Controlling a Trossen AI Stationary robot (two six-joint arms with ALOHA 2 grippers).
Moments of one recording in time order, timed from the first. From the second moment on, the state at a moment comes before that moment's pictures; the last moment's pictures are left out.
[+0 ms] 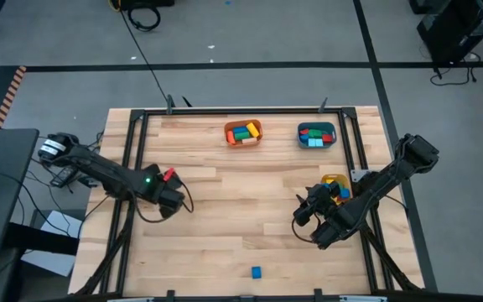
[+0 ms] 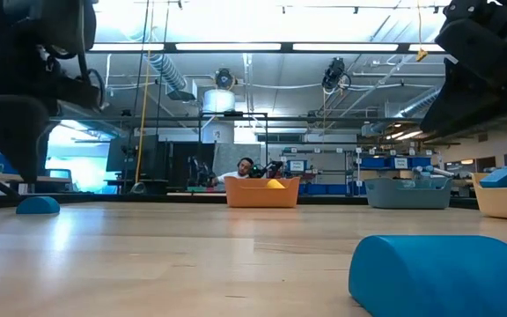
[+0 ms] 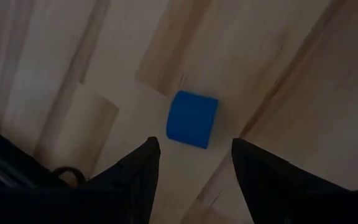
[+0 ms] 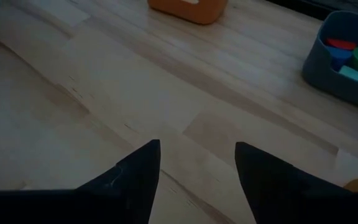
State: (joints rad) left arm -0.32 1.23 0.68 -1.04 -0.31 -0.81; right arm 0.69 1.50 0.85 -0.98 0.90 1.67
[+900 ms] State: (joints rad) left arm -0.22 1.19 0.47 -0.81 -0.27 -0.61; right arm 0.69 1.50 0.85 -0.97 0.90 1.65
